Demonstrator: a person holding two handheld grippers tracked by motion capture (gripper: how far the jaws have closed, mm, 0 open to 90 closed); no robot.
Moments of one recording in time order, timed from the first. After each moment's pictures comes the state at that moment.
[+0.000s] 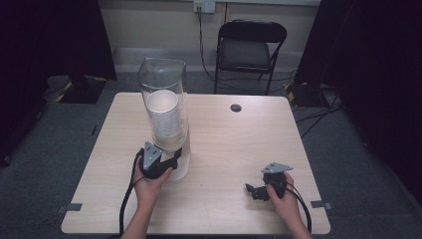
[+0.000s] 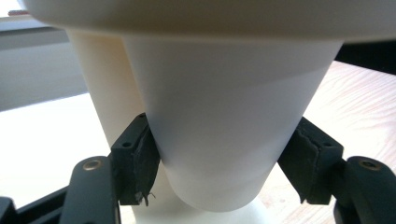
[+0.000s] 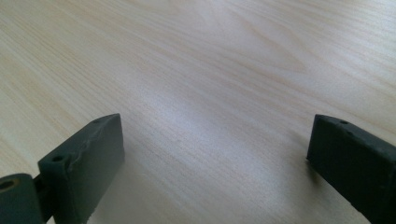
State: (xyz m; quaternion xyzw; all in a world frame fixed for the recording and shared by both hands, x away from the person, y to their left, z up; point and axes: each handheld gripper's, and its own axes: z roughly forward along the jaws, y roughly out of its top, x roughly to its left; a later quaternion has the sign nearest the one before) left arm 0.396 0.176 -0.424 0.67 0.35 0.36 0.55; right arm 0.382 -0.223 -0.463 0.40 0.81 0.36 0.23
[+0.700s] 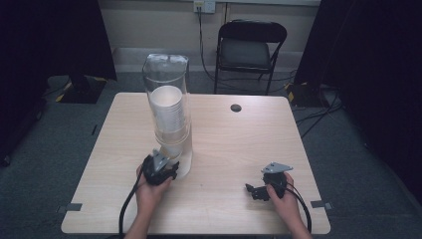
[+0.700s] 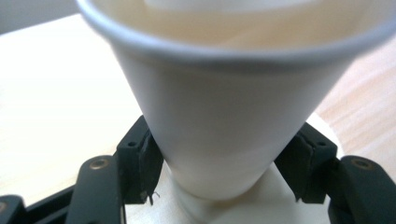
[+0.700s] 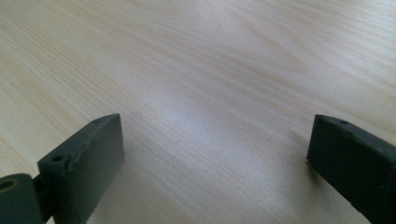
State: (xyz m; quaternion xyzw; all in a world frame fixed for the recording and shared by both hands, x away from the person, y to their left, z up) left arm 0.394 0.170 -0.462 0.74 0.39 0.35 0.43; right arm 0.381 -0.223 -0.462 0.40 0.82 0.36 0.23
